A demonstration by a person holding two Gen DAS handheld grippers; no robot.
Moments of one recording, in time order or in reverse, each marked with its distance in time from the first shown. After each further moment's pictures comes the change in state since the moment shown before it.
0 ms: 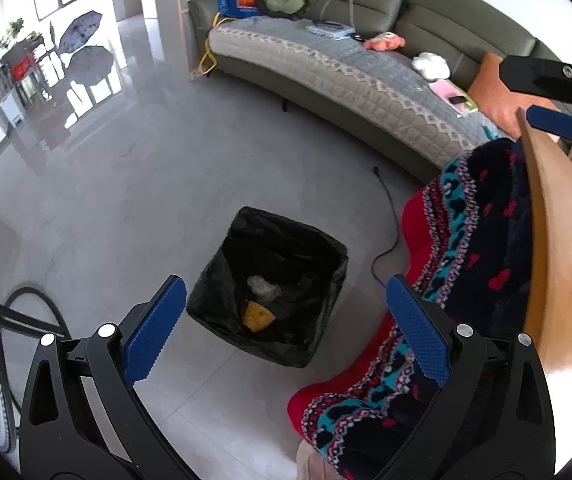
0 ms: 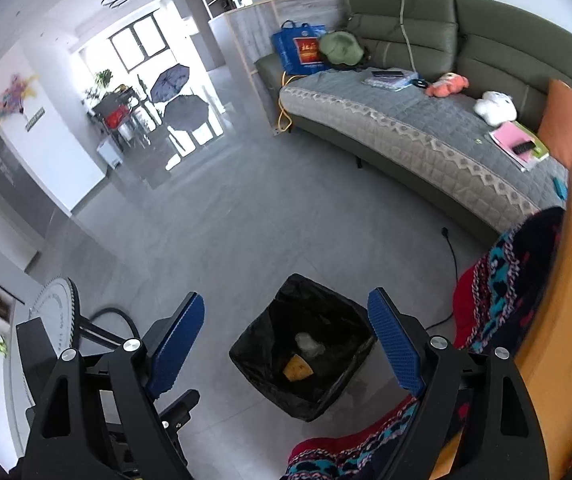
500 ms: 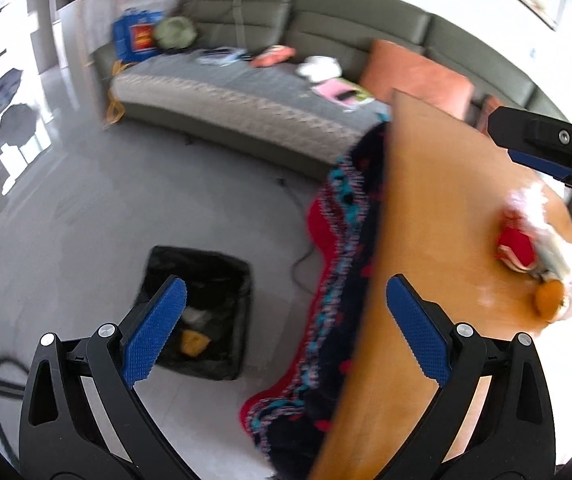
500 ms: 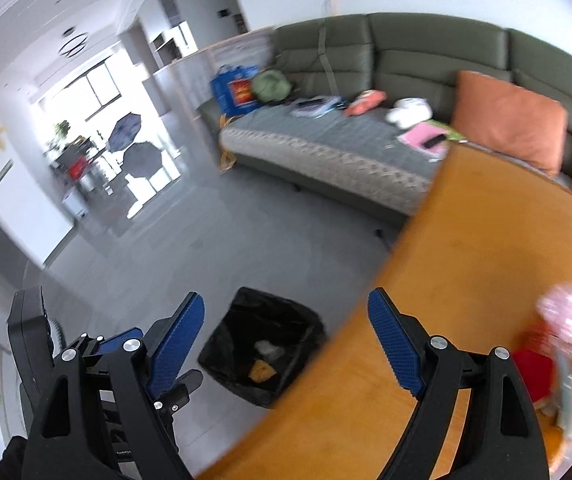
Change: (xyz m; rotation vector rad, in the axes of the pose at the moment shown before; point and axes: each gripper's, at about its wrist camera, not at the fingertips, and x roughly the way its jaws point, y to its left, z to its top) left arm -0.062 -0.146 -0.007 0.238 -0.066 -0.235; right arm -0.148 -0.090 -0.066 0.145 -0.141 -0.159
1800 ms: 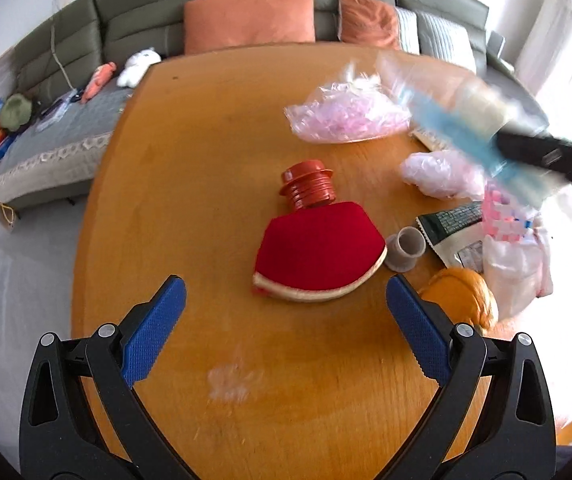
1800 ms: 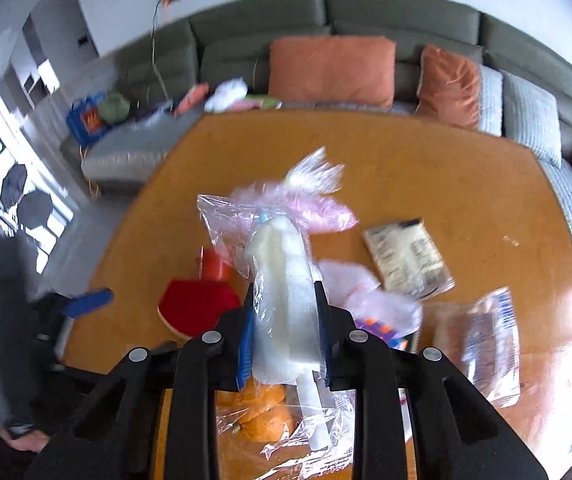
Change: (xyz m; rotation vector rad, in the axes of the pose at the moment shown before) left arm 0.098 -0.288 0.013 0.453 0.157 -0.165; right arm -0.119 -0.259 -0.088 0.279 0.018 -0.356
